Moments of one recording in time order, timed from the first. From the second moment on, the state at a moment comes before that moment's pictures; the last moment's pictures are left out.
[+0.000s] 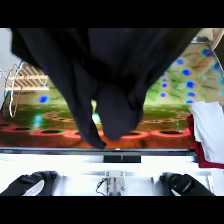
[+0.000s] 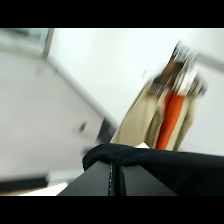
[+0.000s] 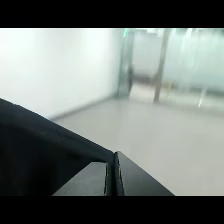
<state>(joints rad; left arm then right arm) -0.18 -0.97 1.94 1.10 -0.74 -1.64 0.71 -0.74 1.68 -2.12 0.69 1.82</state>
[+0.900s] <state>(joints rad) -0.18 -0.93 1.15 1.13 -1.12 -1.66 0.68 -0.81 1.16 -2.07 1.26 2.01</state>
